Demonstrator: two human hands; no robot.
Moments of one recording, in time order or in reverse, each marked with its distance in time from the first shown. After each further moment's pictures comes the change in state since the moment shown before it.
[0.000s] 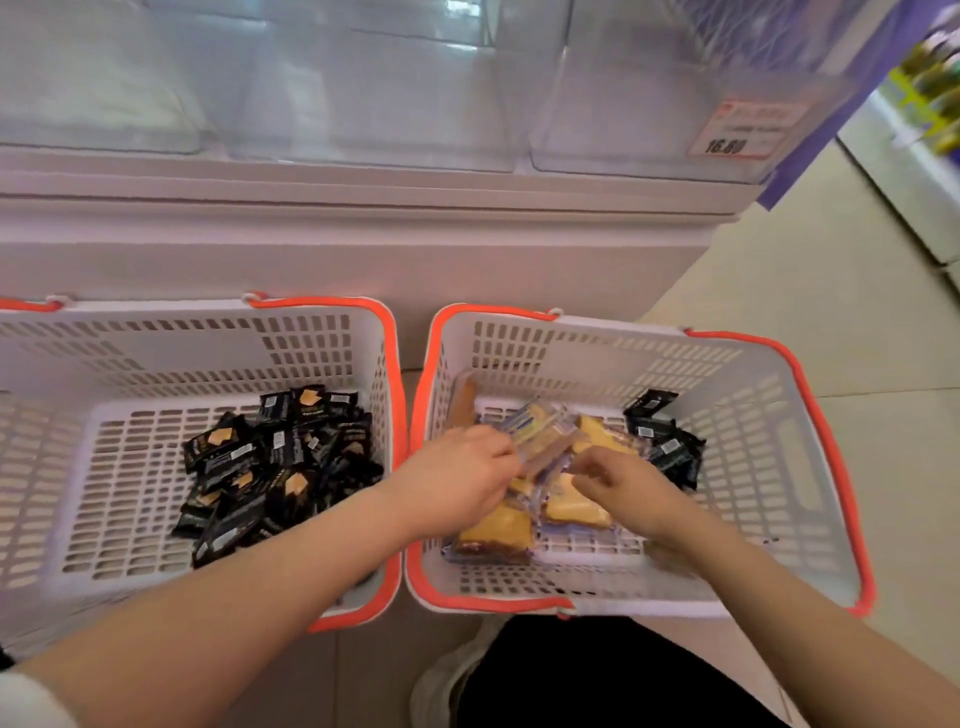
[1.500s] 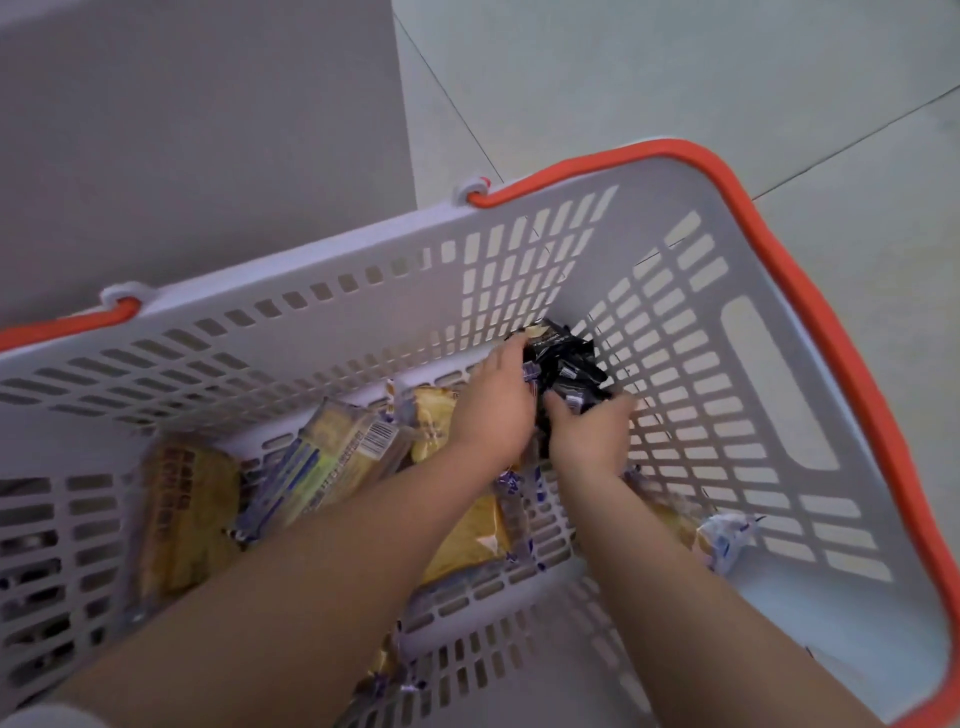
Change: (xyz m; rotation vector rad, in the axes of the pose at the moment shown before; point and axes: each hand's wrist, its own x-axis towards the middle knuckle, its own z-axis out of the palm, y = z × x) left_hand 0.296 0.023 0.237 -0.416 -0.102 -0.440; right_hand 0.133 0.206 0.060 0.928 0.745 1.037
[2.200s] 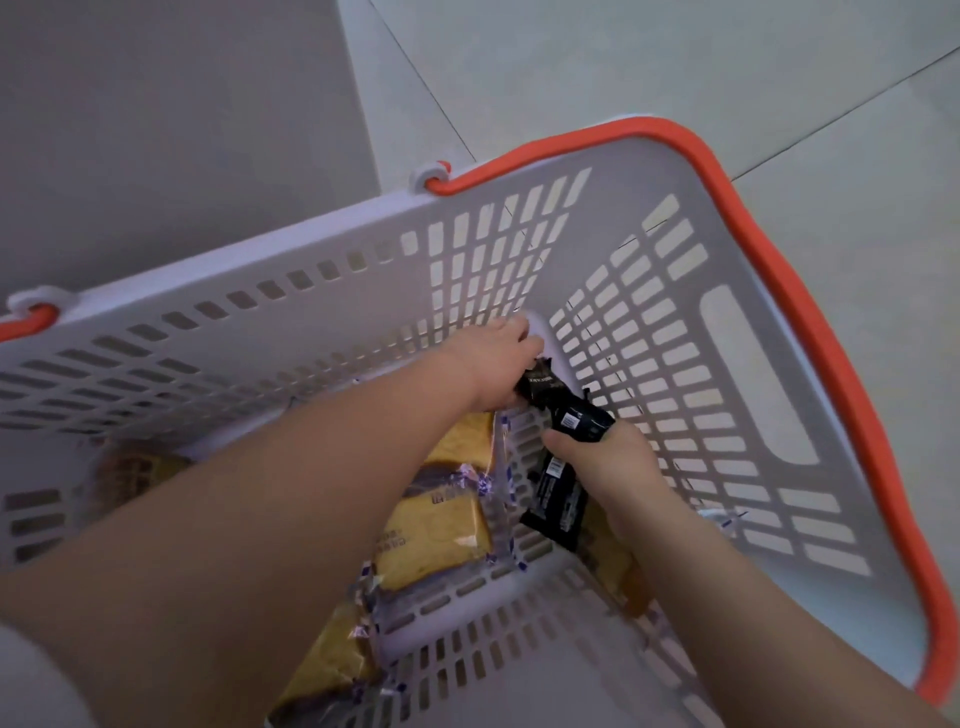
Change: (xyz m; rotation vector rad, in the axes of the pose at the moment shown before) left_hand 0.052 0.010 -0.017 0.730 -0.435 0.447; right_hand 0.003 0.020 -0.049 -0.049 -0.374 0.038
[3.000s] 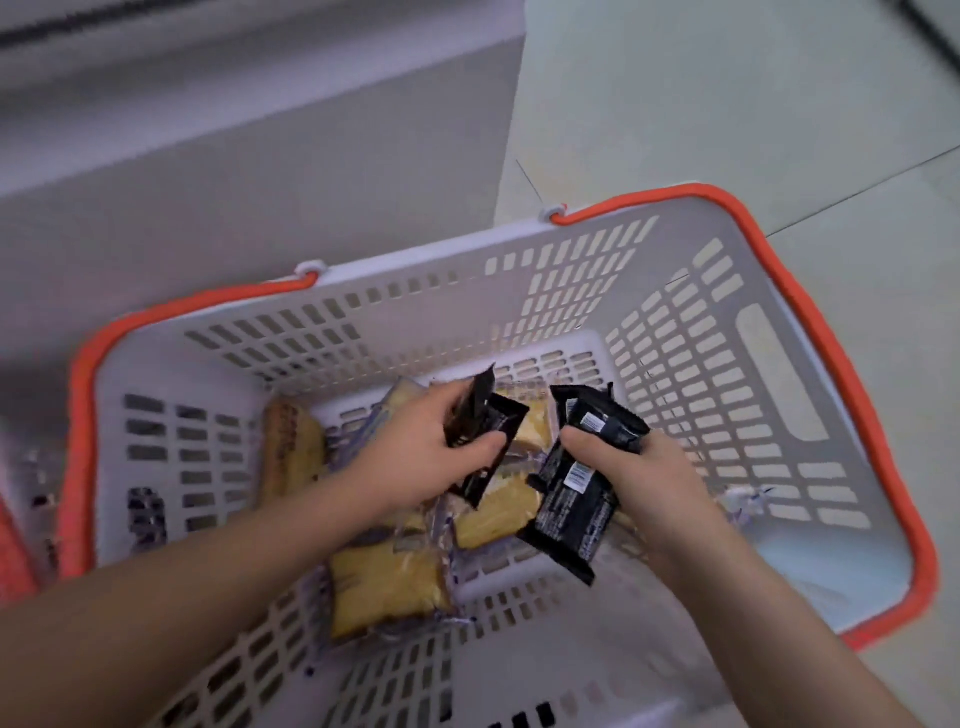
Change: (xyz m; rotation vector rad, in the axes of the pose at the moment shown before) left_hand -0.205 0.002 -0.010 -0.982 0.412 -0.275; right_hand -0.124 -0.033 0.003 0.280 -0.251 -0.228
